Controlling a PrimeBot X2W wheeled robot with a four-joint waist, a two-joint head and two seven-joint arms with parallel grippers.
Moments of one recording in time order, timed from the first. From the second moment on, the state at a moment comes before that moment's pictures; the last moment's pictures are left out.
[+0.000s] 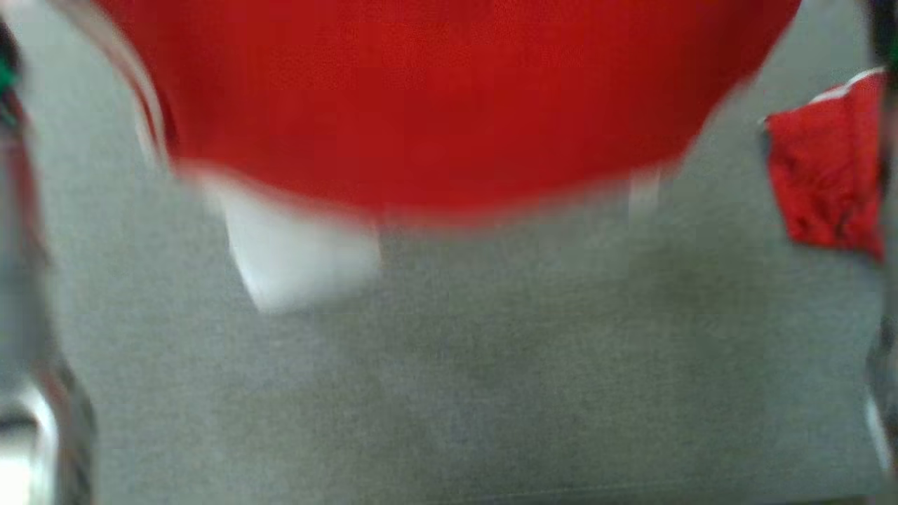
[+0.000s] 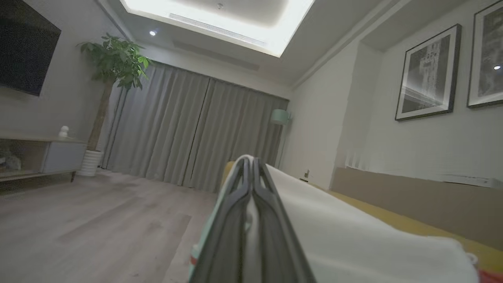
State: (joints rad) left arm -0.90 0.24 0.00 0.06 -0.56 0.10 0.09; right arm -0.90 -0.23 0.13 0.12 0.25 0.13 0.16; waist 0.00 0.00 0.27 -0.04
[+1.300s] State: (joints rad) left arm -0.42 0.34 -0.33 0.57 -0.49 -0.13 -0.05; right arm -0.78 -0.39 0.74 0.91 0.61 0.13 0.06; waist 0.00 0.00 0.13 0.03
